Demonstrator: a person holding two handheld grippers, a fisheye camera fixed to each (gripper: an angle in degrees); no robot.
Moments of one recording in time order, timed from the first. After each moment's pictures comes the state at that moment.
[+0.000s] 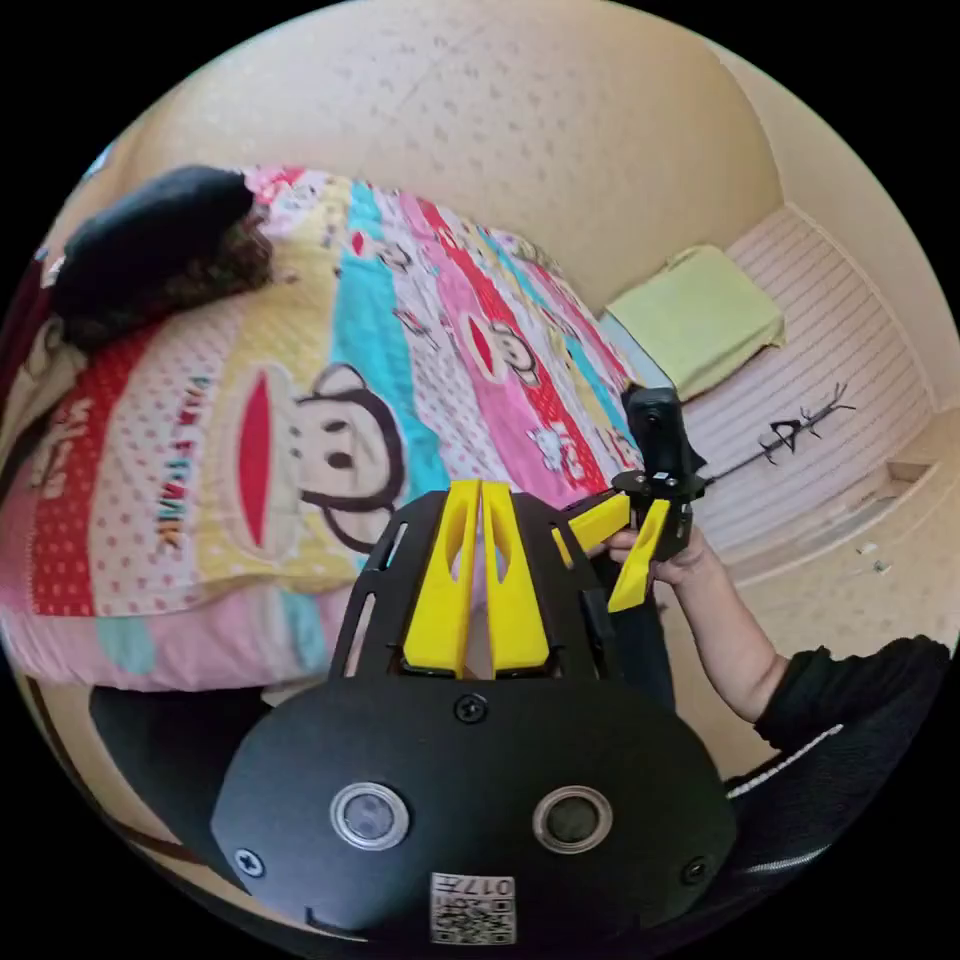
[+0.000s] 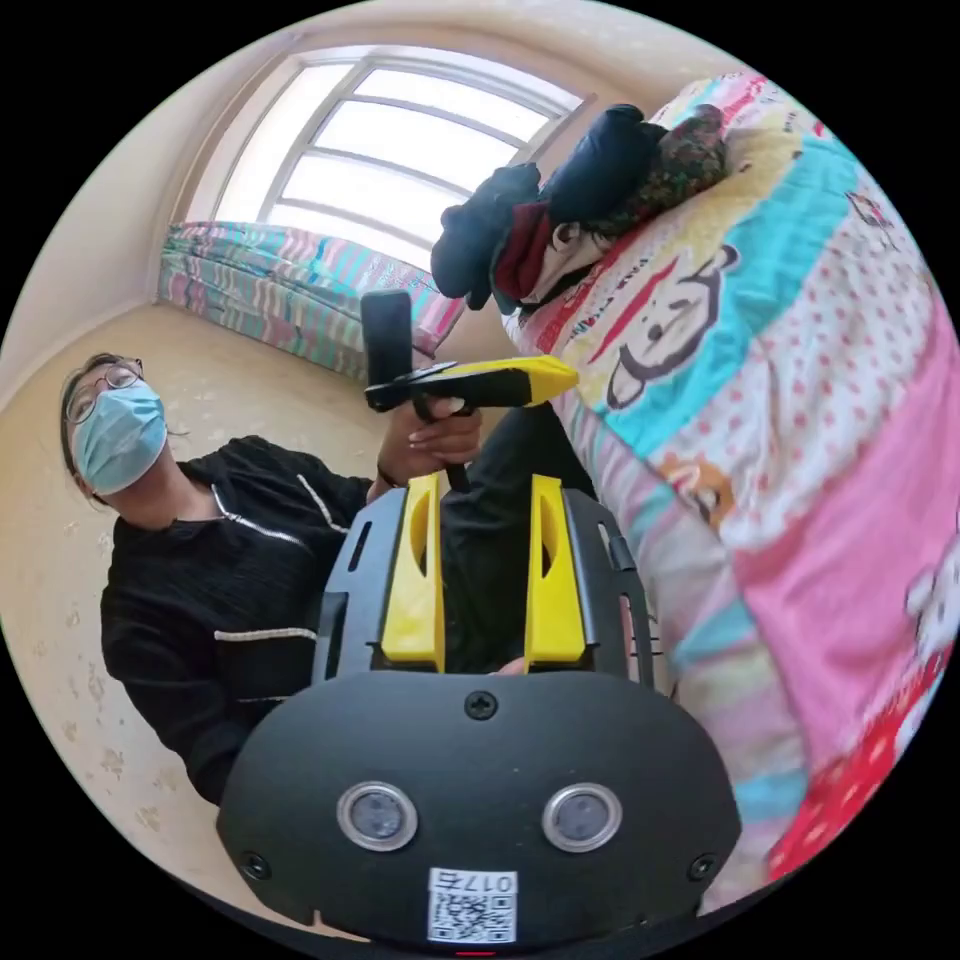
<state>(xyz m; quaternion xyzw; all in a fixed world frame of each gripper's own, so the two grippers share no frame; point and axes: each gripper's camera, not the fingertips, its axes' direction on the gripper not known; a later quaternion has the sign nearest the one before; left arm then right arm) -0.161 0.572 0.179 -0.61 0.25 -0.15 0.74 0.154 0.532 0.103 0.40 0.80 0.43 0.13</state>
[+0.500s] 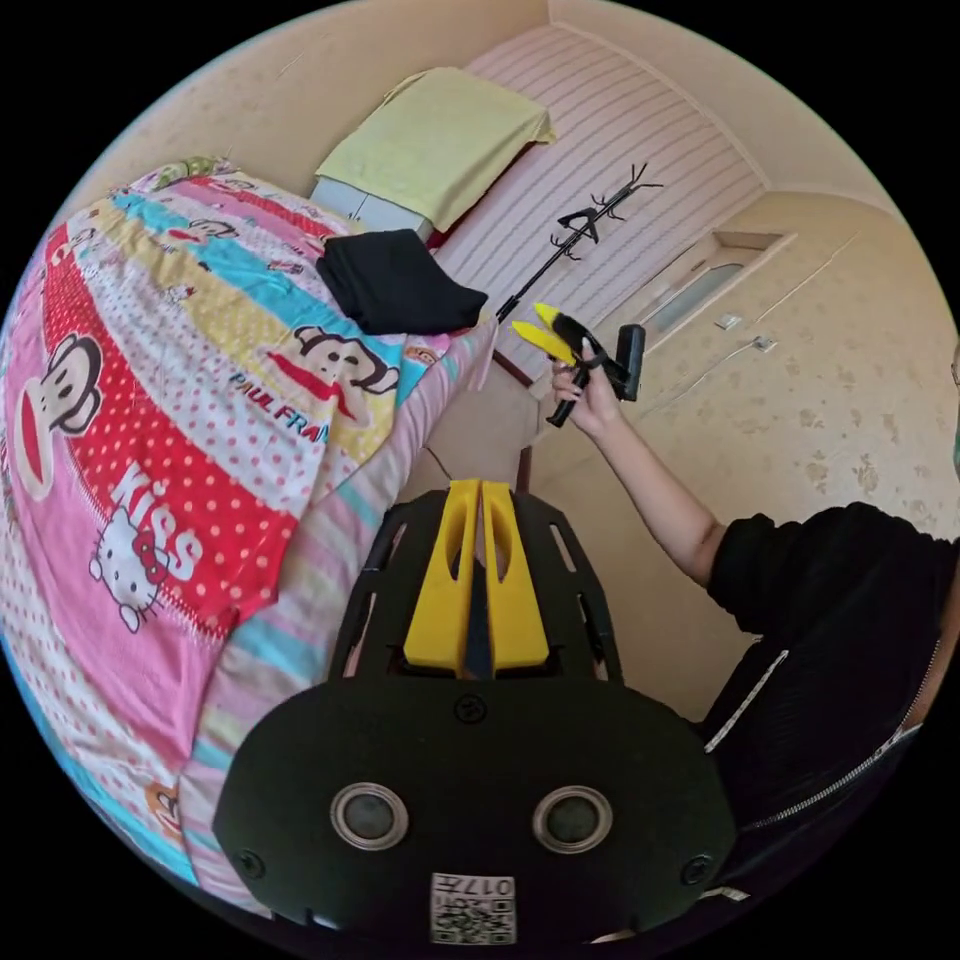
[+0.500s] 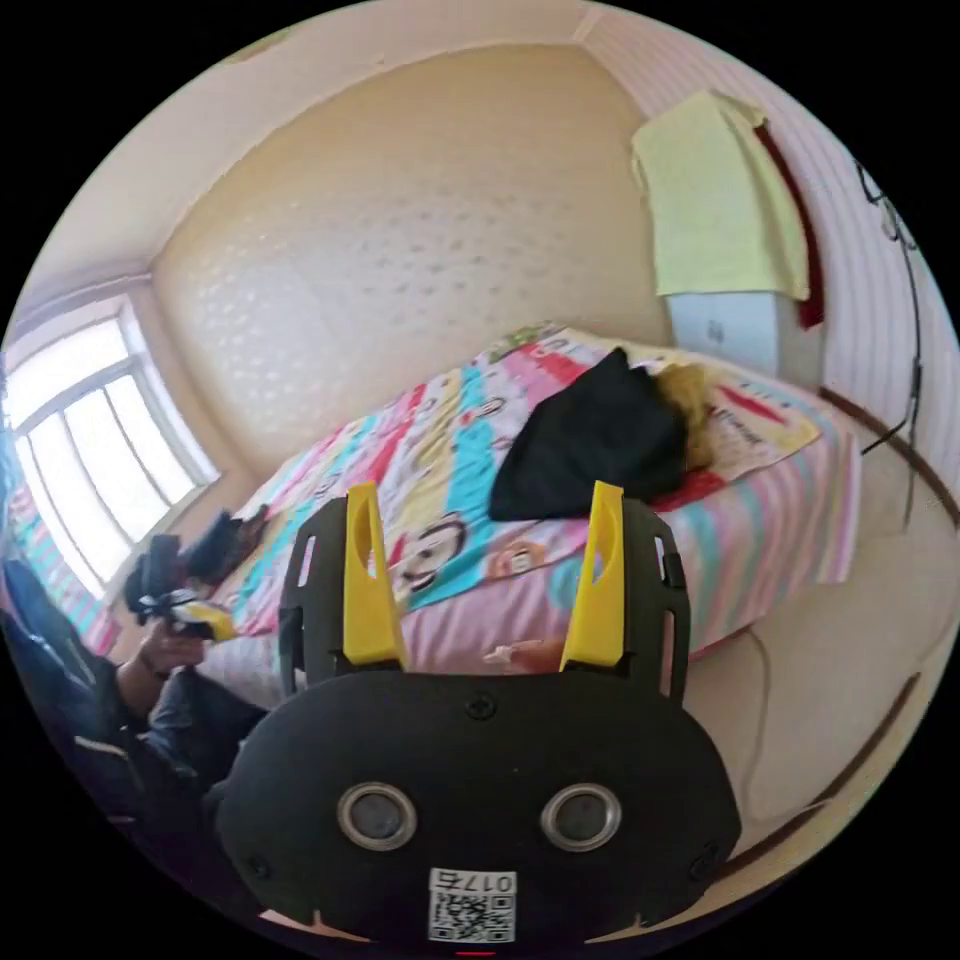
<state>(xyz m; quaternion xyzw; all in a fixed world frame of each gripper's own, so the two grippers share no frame) 0.151 0.587 0.295 -0.59 0.49 0.02 0.64 0.204 0.263 0.578 0.18 0.72 0.14 -0.65</state>
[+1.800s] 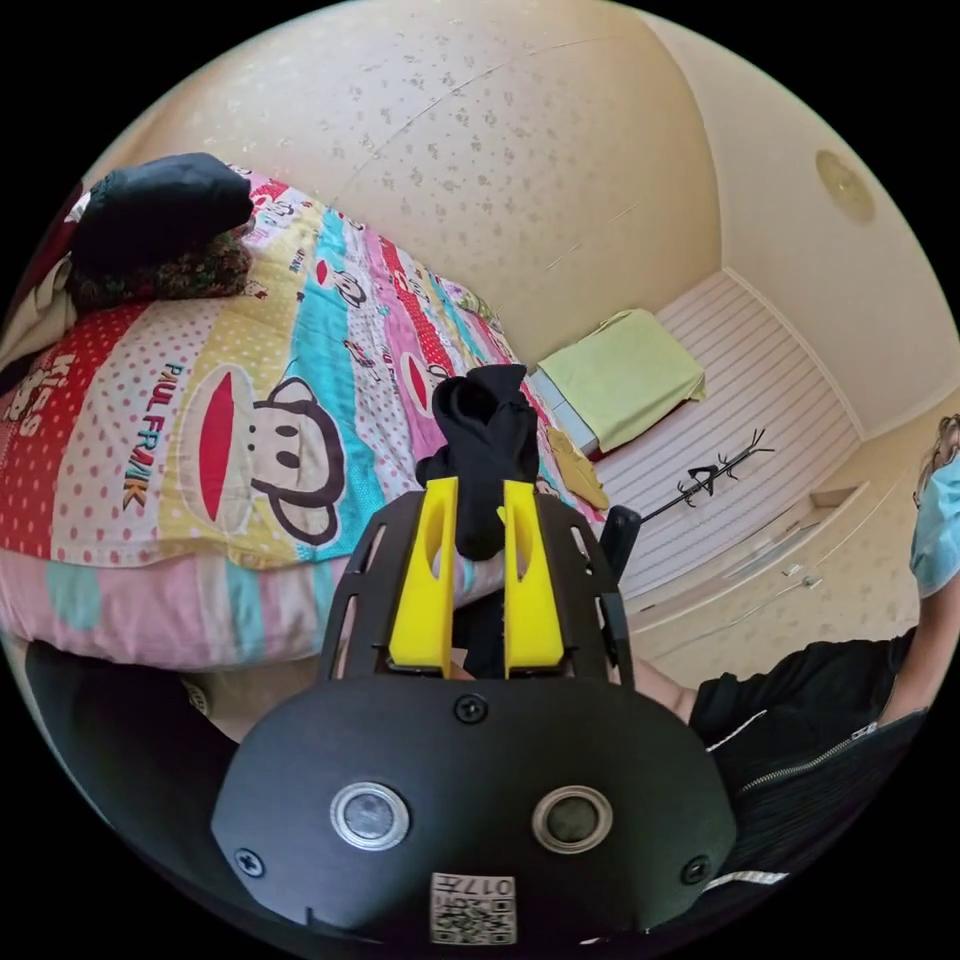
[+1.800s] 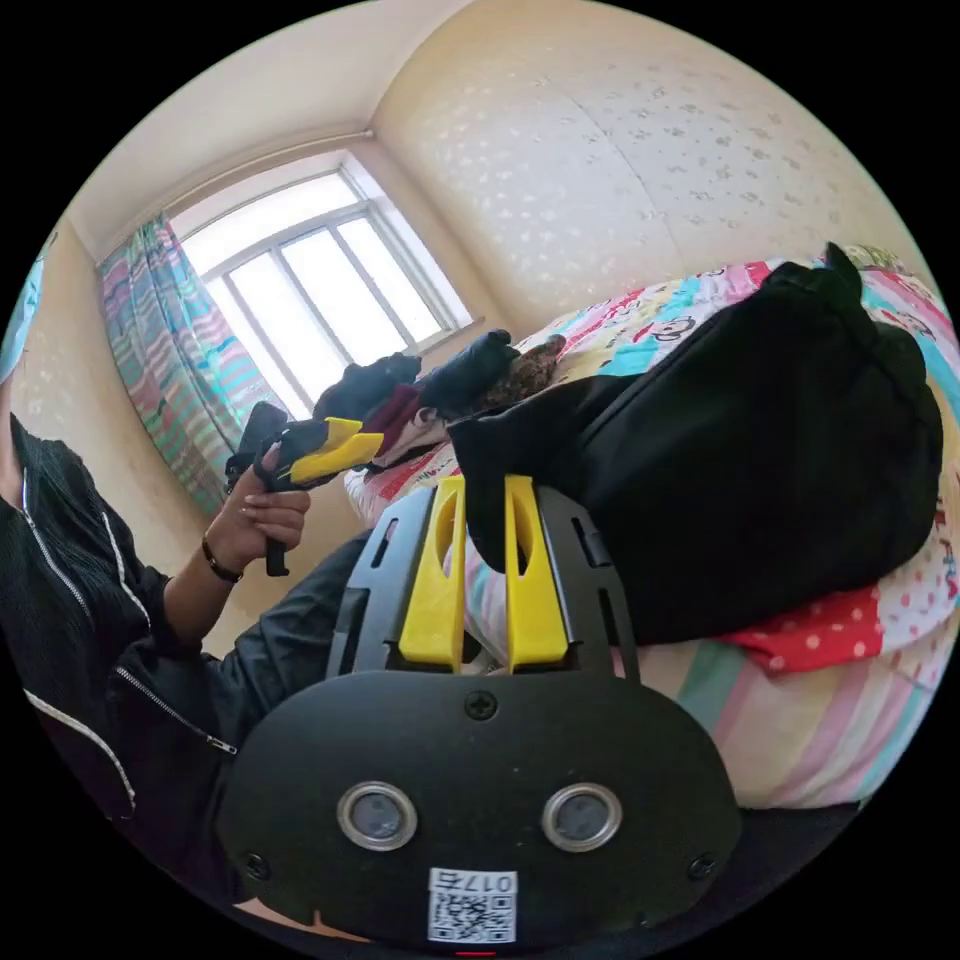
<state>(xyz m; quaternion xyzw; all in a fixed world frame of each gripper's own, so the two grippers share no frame) -0.156 0.514 0.111 -0.47 0.21 -0.22 0.83 0.272 0.383 0.121 0.20 0.92 0.25 -0.21</state>
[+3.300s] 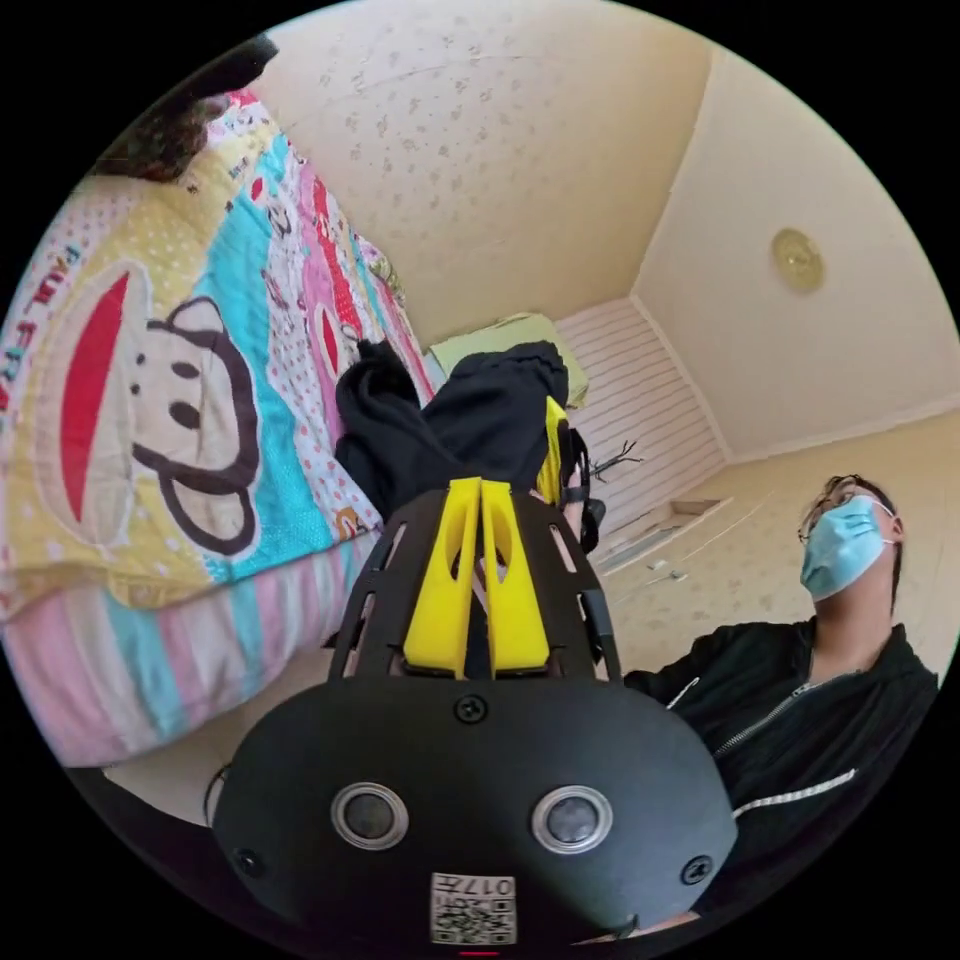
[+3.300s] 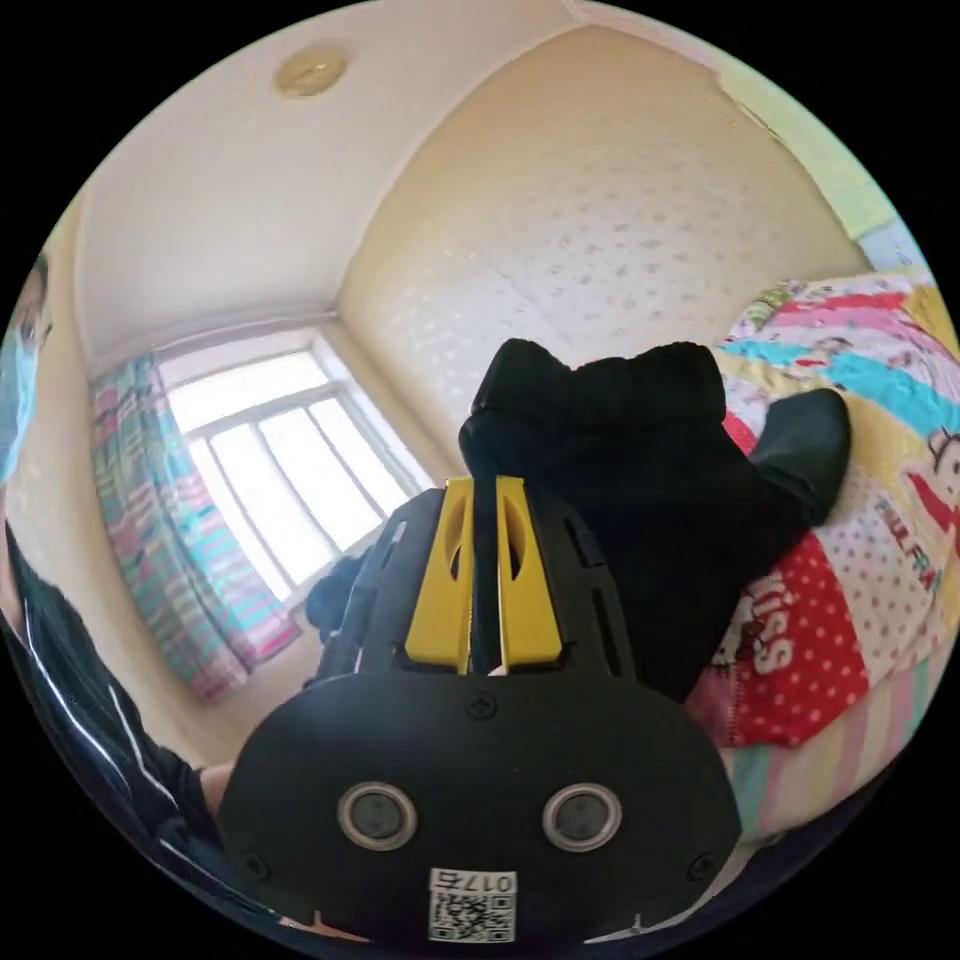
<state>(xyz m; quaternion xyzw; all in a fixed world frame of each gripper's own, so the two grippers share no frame) -0.300 0.606 0.079 -0.38 0.36 -0.34 0.79 0.309 0.290 0.125 0.14 0.95 0.08 -0.26</state>
